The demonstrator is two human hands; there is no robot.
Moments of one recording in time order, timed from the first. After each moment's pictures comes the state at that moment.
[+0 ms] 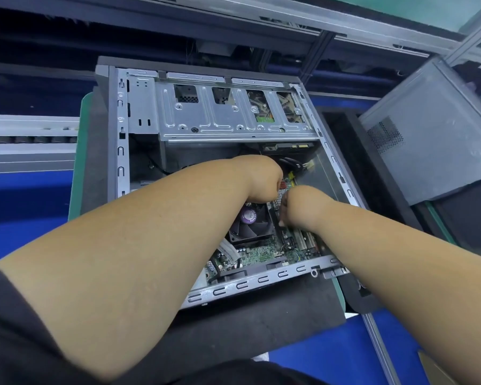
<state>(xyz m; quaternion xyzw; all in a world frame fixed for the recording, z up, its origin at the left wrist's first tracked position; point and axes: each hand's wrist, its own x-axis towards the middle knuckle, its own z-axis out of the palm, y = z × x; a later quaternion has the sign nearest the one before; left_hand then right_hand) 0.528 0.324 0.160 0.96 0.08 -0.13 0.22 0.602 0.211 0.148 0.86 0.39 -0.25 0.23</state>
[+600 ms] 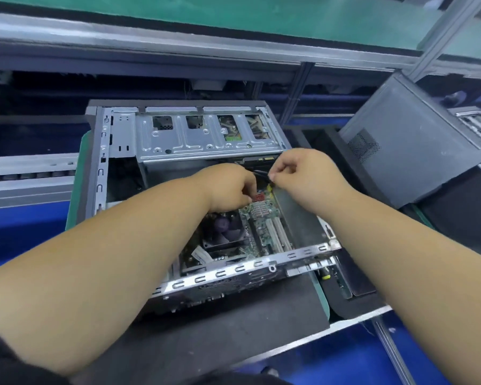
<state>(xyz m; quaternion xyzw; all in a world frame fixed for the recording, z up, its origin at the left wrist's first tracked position) 0.511 0.313 0.178 0.97 0.11 -0.04 0.22 0.610 0.166 0.230 0.87 0.41 -0.11 -0.25</state>
